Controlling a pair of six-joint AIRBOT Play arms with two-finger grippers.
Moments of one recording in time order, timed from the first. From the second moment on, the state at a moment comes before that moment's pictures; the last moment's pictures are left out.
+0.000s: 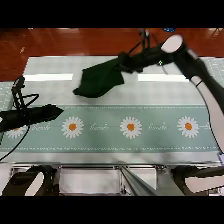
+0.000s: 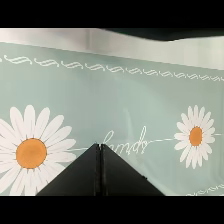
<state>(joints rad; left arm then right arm) 0.05 -0.66 0.59 0.94 -1.02 -1.43 0.29 -1.63 1.73 -0.82 1.10 1.56</state>
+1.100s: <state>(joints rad) 0.05 -0.66 0.59 0.93 -0.89 -1.43 -0.82 -1.23 1.90 -1.10 1.81 1.67</state>
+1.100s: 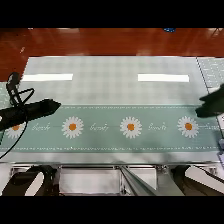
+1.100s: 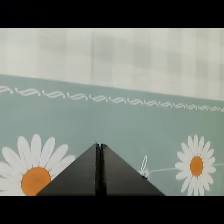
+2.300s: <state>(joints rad) -0.07 -1.05 1.14 0.81 -0.93 -1.29 -0.74 -0.98 1.30 -0.88 1.37 1.59</state>
